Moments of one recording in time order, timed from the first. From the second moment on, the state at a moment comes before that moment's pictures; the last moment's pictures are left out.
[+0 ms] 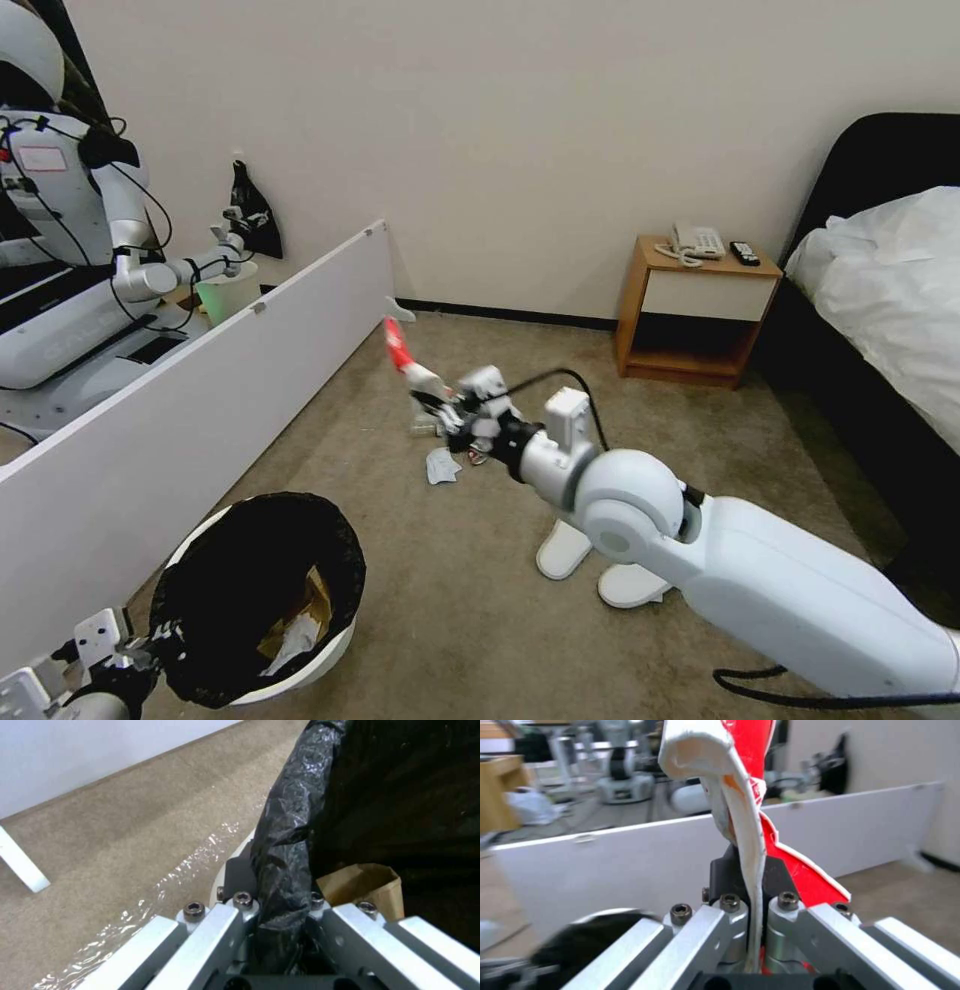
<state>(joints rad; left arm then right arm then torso) 1.59 -1.47 -1.03 -2.21 -0.74 0.74 -0.19 -0.21 0.93 -0.56 2.04 1.13 -0.30 0.25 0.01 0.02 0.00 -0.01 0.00</state>
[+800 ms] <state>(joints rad) 1.57 -1.46 -1.03 -2.19 -0.75 0.74 -0.18 -0.08 1.16 -0.91 1.98 1.31 -0.33 0.30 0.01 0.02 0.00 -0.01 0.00</state>
